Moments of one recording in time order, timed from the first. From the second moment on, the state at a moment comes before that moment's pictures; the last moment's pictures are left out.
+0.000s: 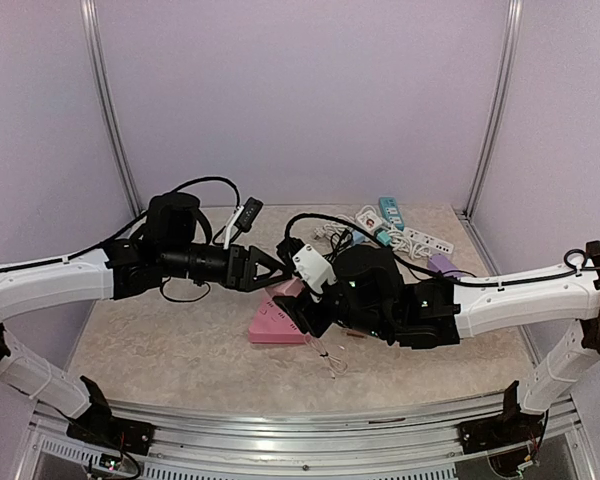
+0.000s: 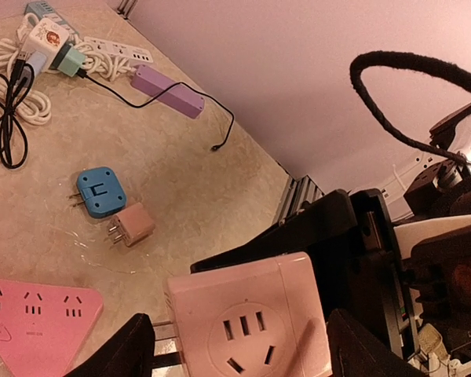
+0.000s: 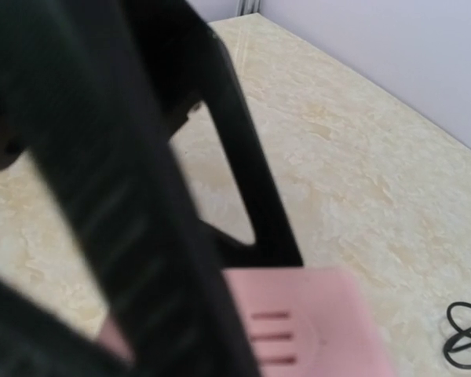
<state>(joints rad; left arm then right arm) -0.78 1.33 0.96 0.01 0.56 -0.50 1.25 1.53 1.06 0.11 0.39 -0.01</state>
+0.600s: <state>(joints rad) -0.82 1.38 1.02 -0.05 0.49 -0.48 1.25 1.54 1.07 0.10 0.41 -0.02</state>
